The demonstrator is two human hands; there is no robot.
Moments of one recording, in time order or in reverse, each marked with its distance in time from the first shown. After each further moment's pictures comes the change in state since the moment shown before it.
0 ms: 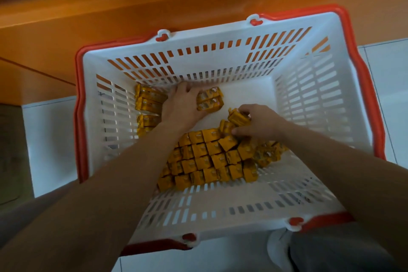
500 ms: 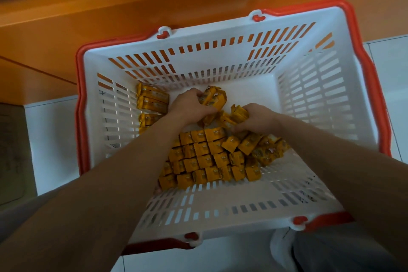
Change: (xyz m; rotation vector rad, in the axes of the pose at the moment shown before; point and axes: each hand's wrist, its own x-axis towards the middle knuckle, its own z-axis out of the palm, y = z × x) left_hand 0.010 0.007 -0.007 -0.422 -0.281 -0.182; right_hand 0.018 -0.003 0.007 0.190 -0.123 0.137
